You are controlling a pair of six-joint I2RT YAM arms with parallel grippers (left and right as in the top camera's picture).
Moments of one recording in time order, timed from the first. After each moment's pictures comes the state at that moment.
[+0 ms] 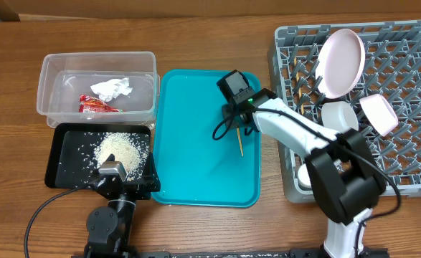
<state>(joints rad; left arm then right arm) -0.12 0.02 0.06 -0.19 -0.06 -0.25 0.55 2.03 1.38 -0.59 0.15 0.31</state>
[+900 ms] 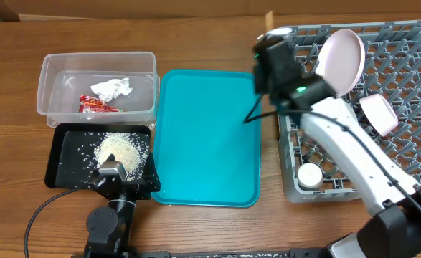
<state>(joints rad) -0.12 0.01 0.06 -0.19 -0.06 -0.25 0.43 1.67 1.47 -0.65 0.40 0.27</state>
